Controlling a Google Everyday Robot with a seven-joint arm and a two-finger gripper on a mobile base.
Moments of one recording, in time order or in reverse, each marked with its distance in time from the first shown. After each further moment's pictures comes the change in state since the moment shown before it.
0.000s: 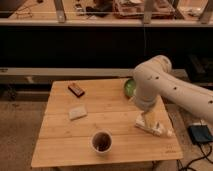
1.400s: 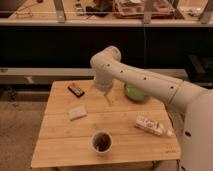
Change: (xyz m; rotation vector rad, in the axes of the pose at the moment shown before) arm -0.048 -0.218 0.011 0.175 0.026 -0.321
